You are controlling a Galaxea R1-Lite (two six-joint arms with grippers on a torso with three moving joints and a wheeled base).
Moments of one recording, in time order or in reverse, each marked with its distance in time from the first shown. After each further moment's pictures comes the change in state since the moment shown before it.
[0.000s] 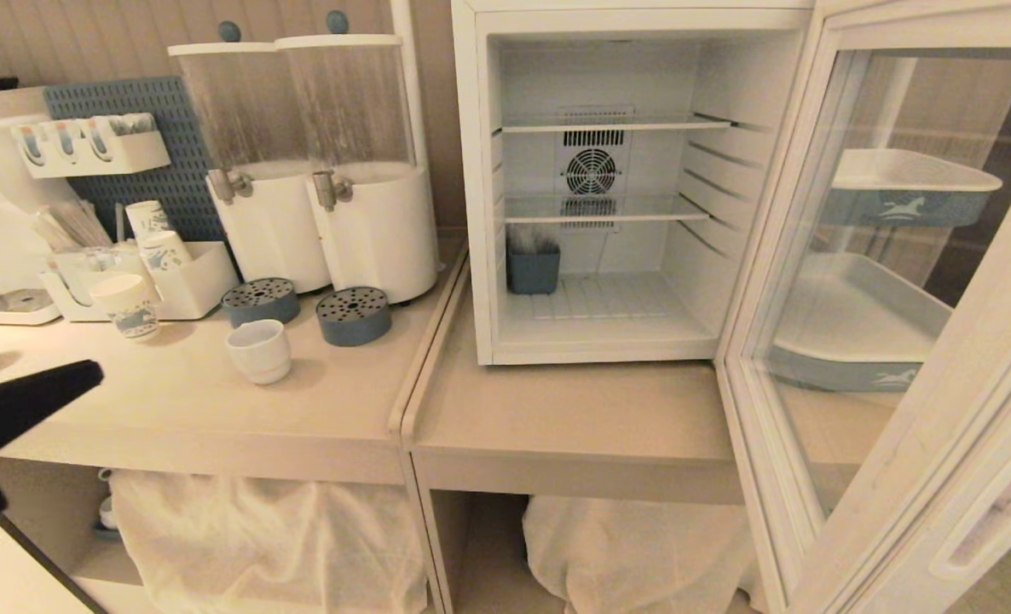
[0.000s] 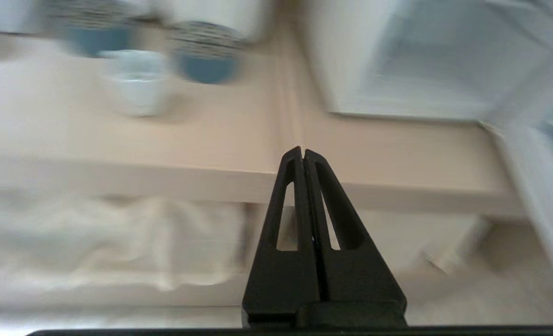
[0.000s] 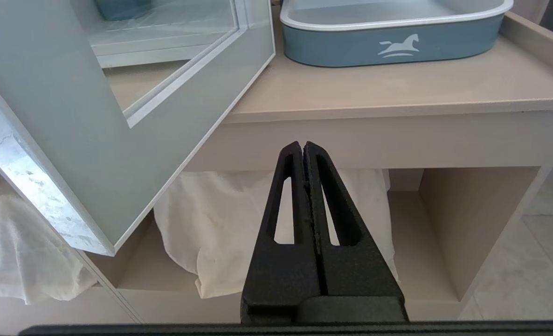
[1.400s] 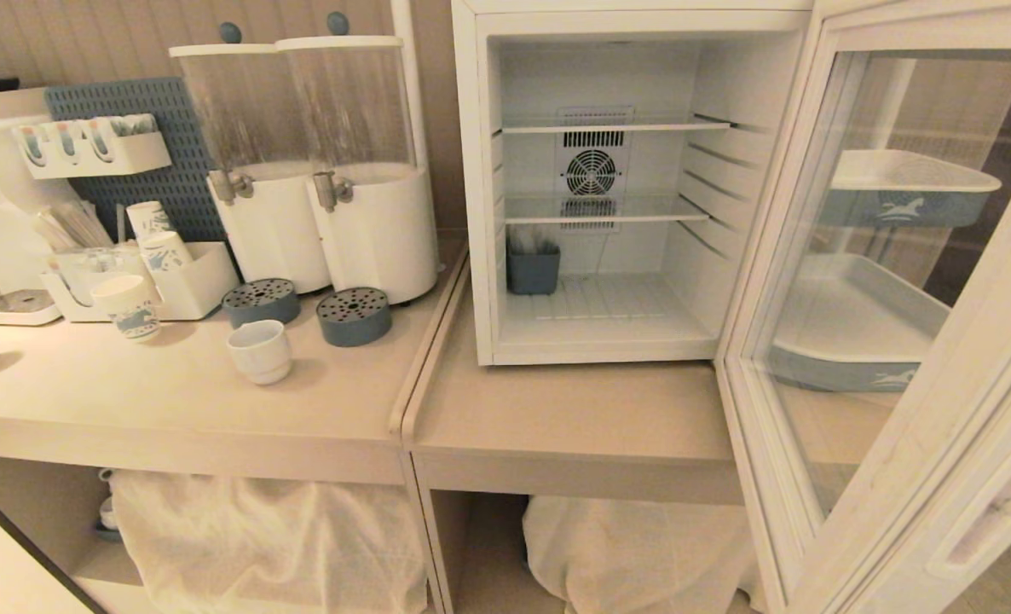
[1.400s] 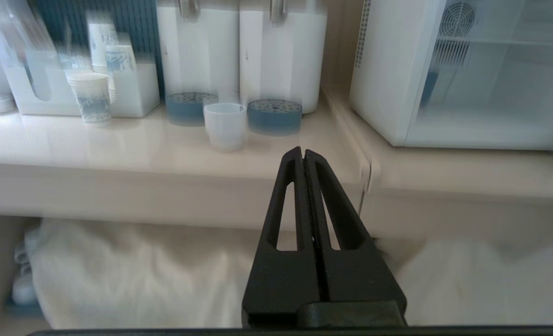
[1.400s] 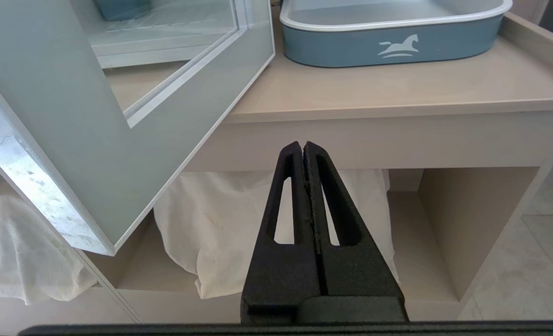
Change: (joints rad) left arm 0.579 -0.856 0.773 -0.359 -0.441 0.217; right arm 0.000 0.000 0.000 -0.001 0.000 0.000
